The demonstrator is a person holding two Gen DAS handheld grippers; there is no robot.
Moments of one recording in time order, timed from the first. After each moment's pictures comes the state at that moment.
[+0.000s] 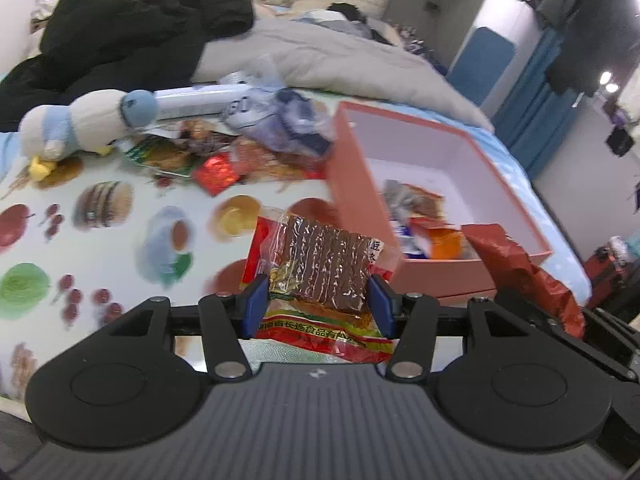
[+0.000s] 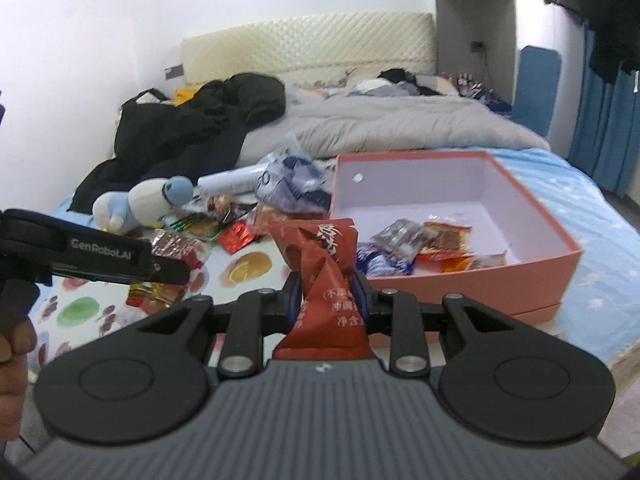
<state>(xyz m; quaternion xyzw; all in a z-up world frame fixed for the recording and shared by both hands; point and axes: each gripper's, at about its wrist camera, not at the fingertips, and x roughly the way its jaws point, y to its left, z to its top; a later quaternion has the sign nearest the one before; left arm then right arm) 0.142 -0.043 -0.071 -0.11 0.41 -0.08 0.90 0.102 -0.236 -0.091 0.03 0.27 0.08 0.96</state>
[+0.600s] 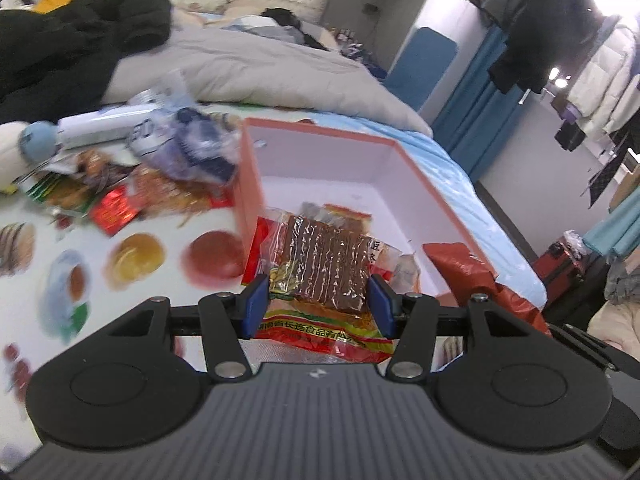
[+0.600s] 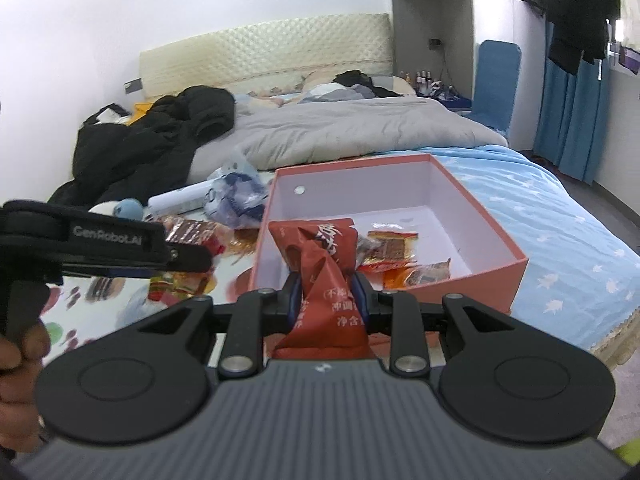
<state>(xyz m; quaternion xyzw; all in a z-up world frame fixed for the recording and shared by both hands) 0.207 -0.119 -0.068 -0.12 0.38 -0.17 0.90 0.127 -0.289 -0.087 0.05 0.27 0.03 0.96</state>
